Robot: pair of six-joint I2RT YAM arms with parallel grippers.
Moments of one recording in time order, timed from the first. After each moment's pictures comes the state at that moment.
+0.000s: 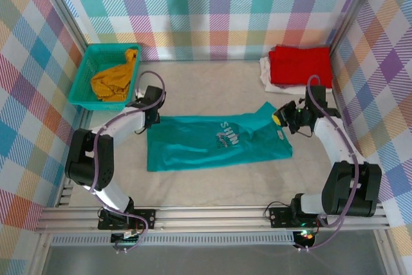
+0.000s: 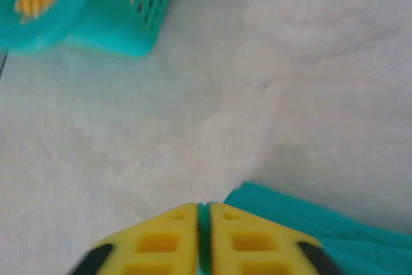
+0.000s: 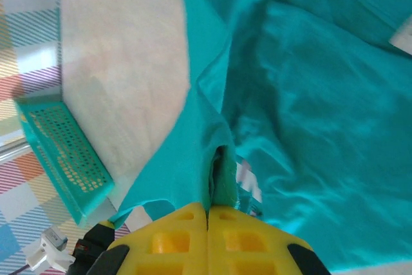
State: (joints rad) left arm -0.30 1.64 1.06 -0.54 -0.55 -0.37; right arm -0.06 1.33 0.94 -0.63 -0.55 0.97
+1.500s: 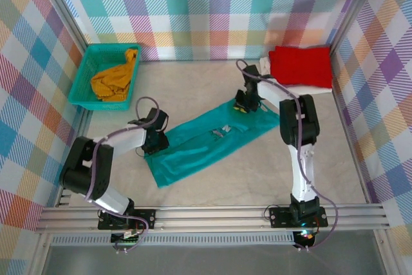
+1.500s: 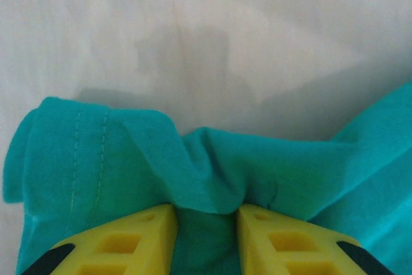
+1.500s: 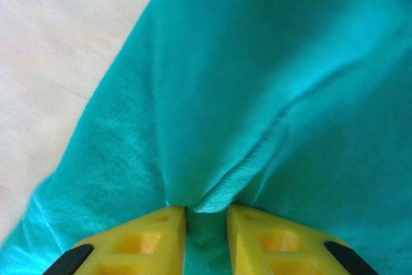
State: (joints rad) left arm -0.38 1.52 0.78 -0.58 -0.08 -0.74; right arm 0.33 2.30 1.83 -0.75 -0.25 0.62
